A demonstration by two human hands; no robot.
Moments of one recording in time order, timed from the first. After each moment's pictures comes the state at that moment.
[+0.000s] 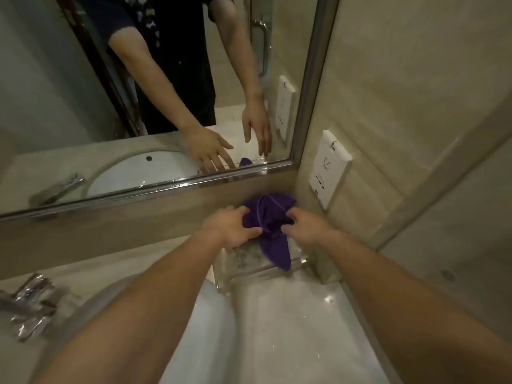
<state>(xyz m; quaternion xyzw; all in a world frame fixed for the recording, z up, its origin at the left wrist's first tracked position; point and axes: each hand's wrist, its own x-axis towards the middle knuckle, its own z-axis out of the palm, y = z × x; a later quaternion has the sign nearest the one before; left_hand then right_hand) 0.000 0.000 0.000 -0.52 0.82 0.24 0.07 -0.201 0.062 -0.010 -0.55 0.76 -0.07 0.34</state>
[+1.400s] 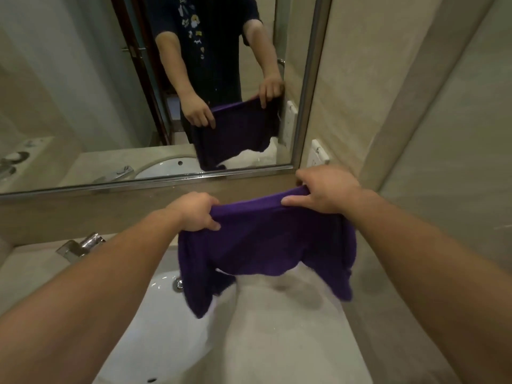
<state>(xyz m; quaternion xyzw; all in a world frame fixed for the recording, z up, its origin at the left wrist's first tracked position) 0.088 0.100 0.124 -0.54 0.82 0.17 0.08 -0.204 0.152 0.167 -0.77 0.64 0.04 -0.03</state>
